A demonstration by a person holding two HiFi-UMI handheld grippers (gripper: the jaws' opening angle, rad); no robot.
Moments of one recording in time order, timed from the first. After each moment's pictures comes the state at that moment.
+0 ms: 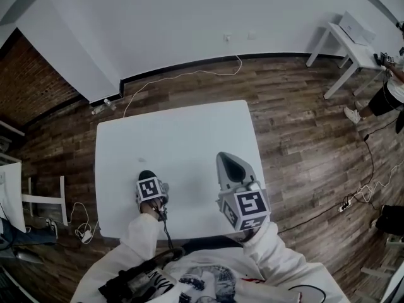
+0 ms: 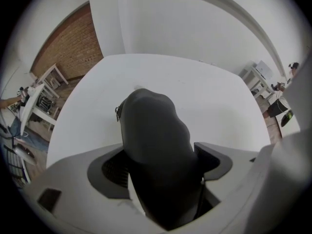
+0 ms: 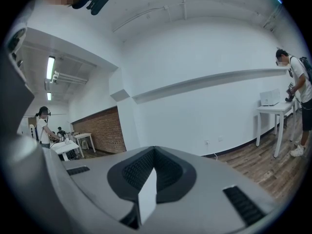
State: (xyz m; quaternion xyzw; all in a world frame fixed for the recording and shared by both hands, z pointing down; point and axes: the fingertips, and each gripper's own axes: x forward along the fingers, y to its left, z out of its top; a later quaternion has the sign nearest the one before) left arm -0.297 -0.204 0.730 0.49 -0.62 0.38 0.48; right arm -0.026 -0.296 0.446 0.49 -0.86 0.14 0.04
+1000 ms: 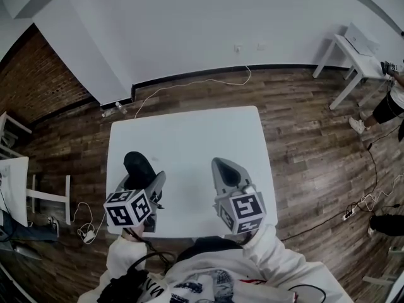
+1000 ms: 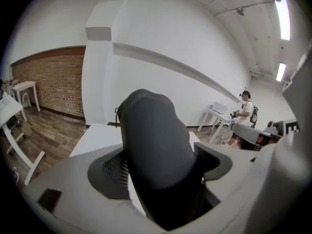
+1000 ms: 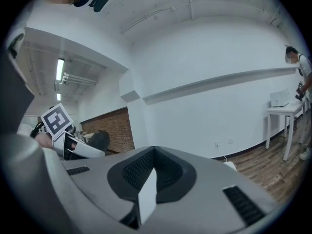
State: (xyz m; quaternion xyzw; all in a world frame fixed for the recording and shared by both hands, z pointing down) left arm -0.286 -0.227 0.479 0.72 -0.61 0.15 0.30; right arm -0.086 -0.261 0.430 0.45 -0.88 0.12 0.04
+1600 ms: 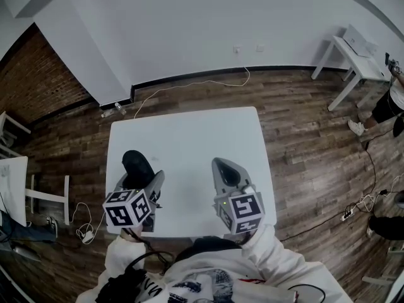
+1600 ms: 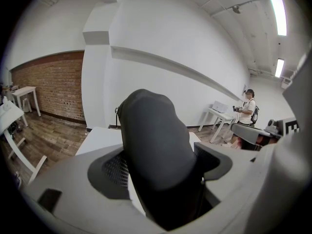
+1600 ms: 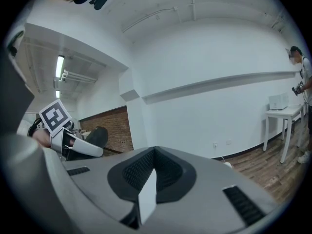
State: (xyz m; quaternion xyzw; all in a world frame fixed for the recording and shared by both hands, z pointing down) left arm -0.287 -0.226 0.470 0.72 -0.61 0.16 0.29; right arm -0.085 -0.257 0.428 0.46 -0.88 0.11 0.05
